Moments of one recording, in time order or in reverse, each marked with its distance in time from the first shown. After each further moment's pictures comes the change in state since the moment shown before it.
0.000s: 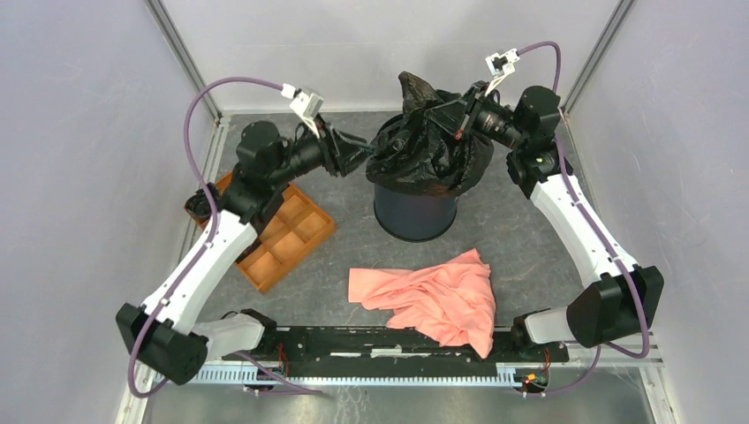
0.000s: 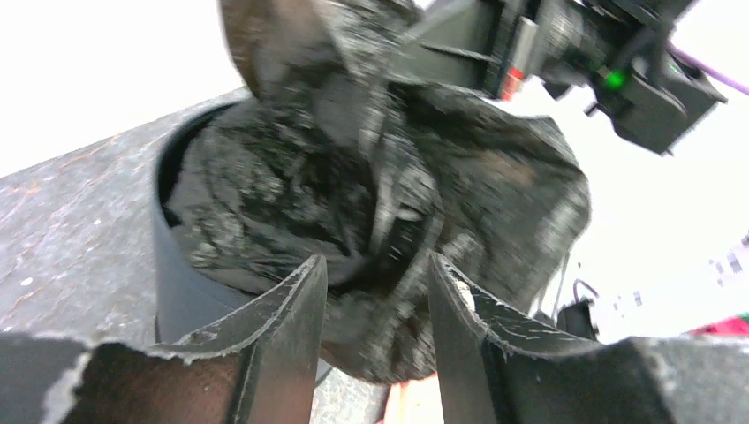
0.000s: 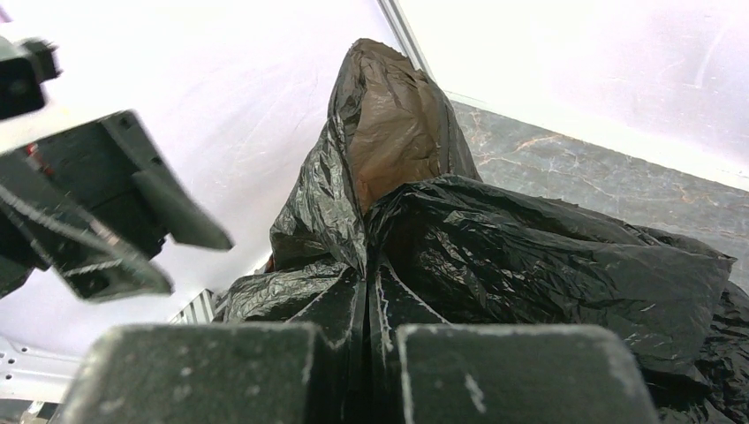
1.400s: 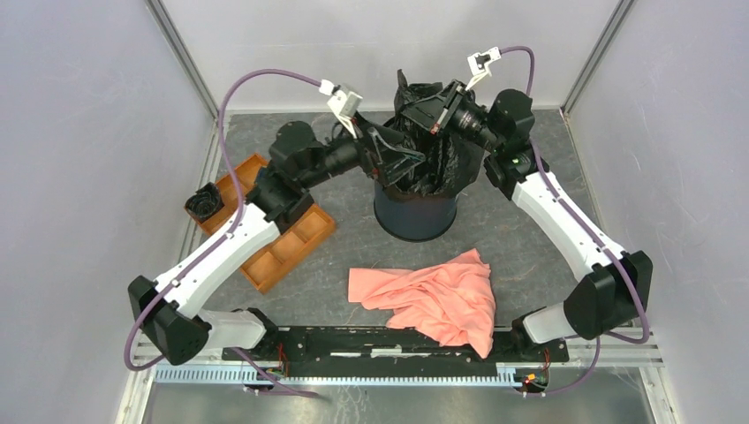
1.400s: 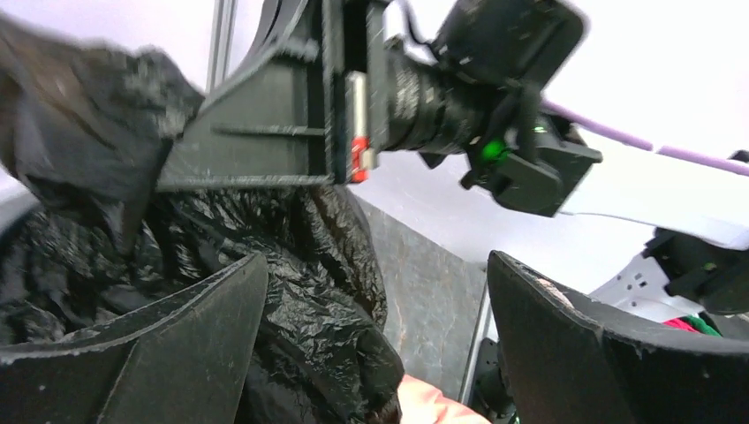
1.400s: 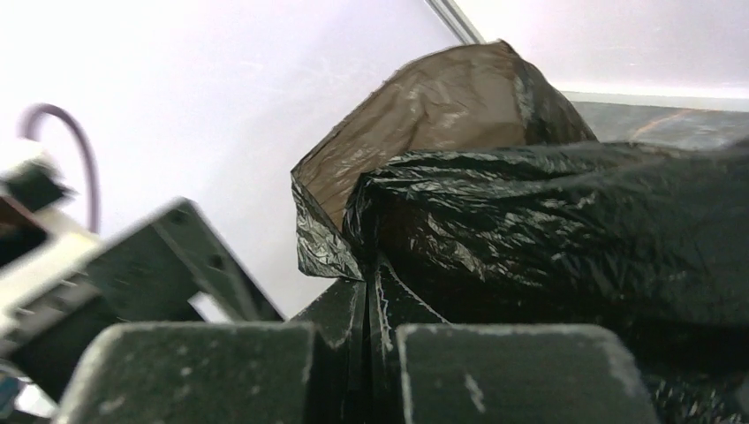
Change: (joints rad) left arm -0.212 0.045 0.059 0.147 -0.082 -0.032; right arm 0.129 0.076 0.038 0.076 0.135 0.257
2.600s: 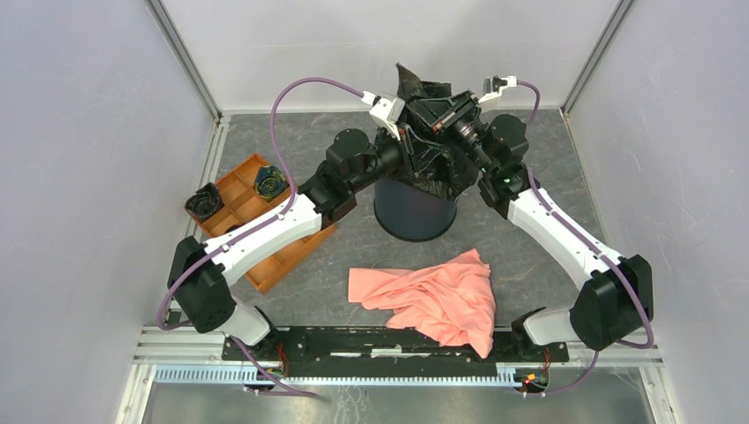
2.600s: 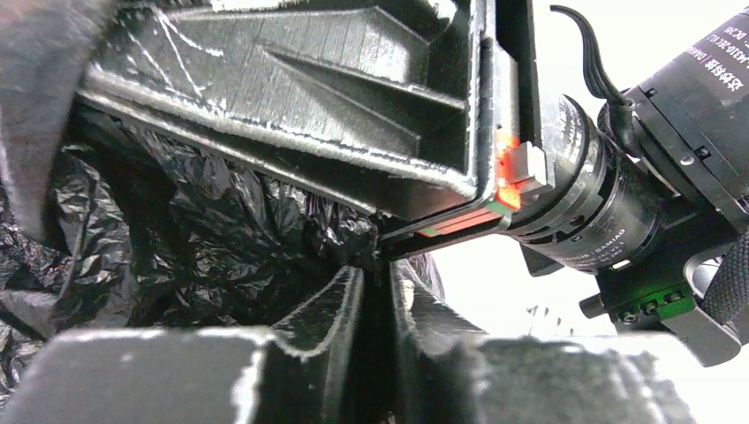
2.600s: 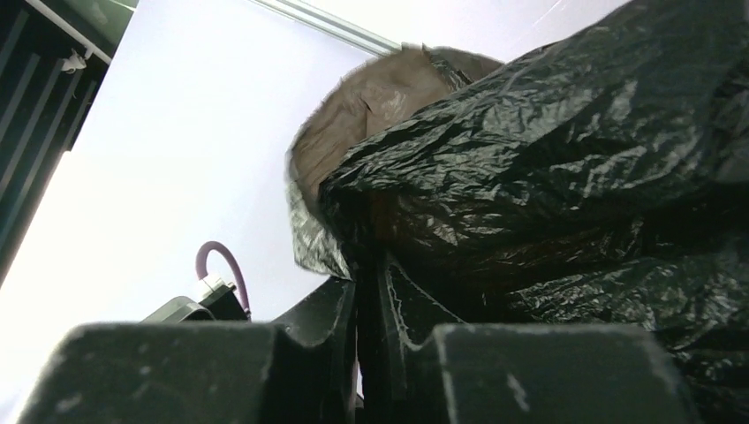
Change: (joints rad) left arm -0.141 0.253 0.011 0.146 -0.307 -0.021; right arm 0.068 -0.078 -0.210 0.259 0.316 0.492
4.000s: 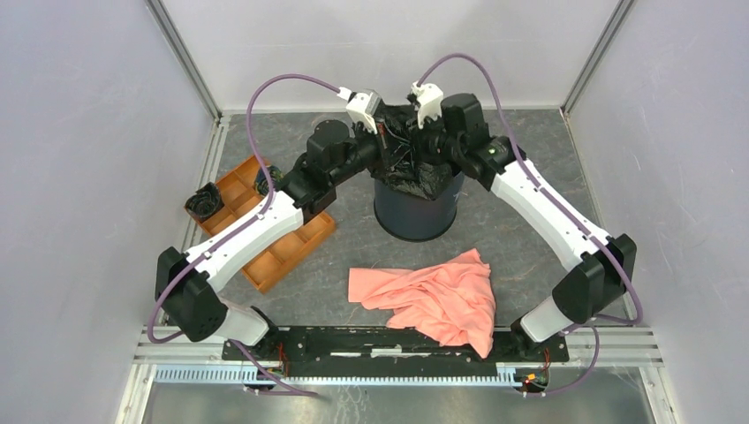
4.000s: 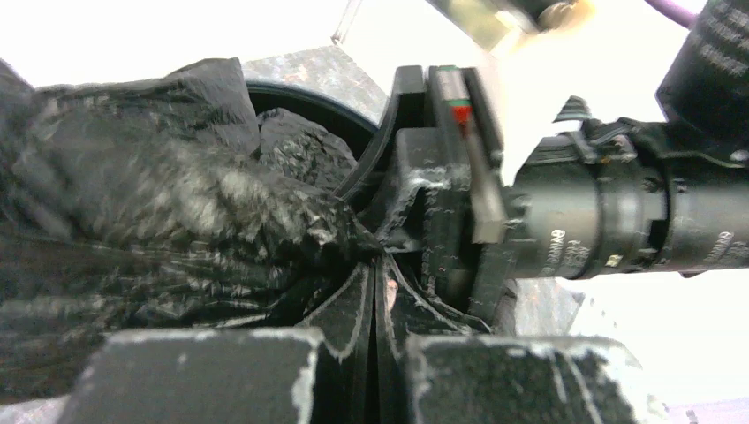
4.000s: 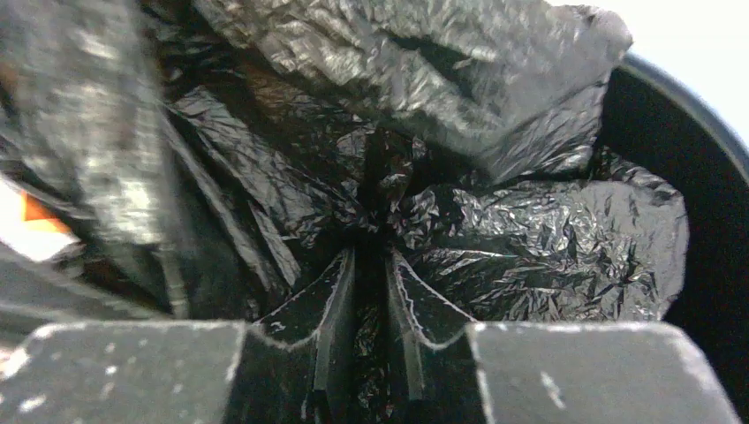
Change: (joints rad) left arm 0.092 -0.075 -0.019 -0.203 0.003 0.011; right arm 0.082 0.183 0.409 -0.941 0.033 -1.235
